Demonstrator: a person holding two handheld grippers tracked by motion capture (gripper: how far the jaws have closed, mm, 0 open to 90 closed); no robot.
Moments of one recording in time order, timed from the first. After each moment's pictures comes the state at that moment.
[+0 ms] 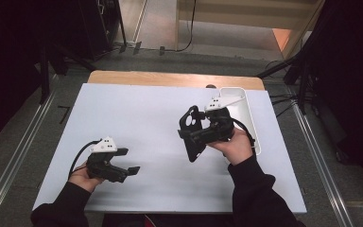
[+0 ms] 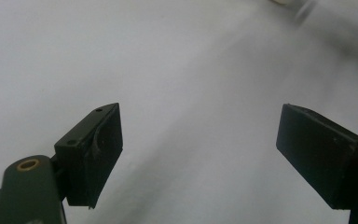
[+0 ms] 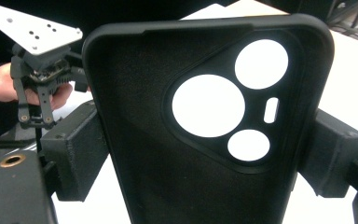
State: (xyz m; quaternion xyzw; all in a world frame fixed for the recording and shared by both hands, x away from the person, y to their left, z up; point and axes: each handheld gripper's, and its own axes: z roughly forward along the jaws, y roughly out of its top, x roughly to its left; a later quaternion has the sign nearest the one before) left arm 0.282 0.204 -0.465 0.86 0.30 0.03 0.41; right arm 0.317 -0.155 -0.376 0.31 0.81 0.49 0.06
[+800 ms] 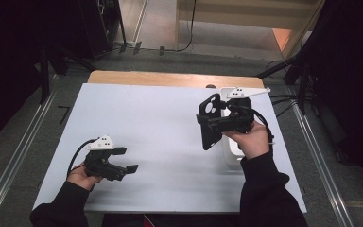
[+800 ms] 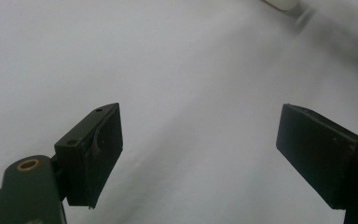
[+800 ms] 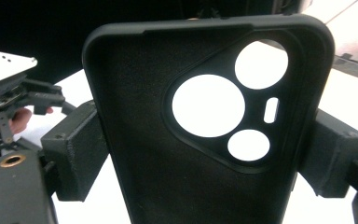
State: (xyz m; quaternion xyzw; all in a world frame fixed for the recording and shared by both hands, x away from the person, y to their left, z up) left arm 0.284 0.209 -0.461 0.85 0.30 0.03 0.42; right arm 0.320 -0.200 -0.354 0.38 0.78 0.50 0.11
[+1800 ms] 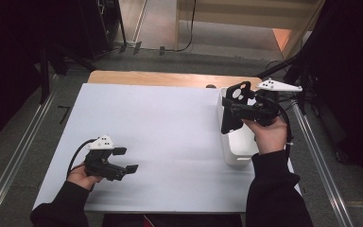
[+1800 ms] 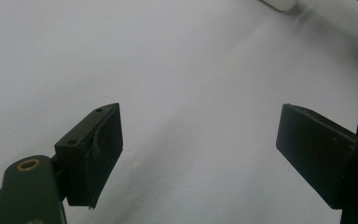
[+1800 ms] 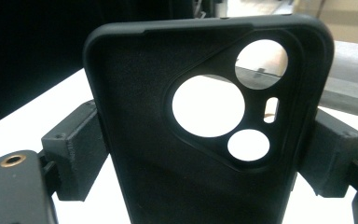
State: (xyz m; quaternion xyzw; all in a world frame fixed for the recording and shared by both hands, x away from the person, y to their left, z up) left arm 0.285 0.210 -0.461 0.85 0.30 0.02 0.43; right arm 0.324 -0.251 -0.344 0.47 0.70 0.50 0.21
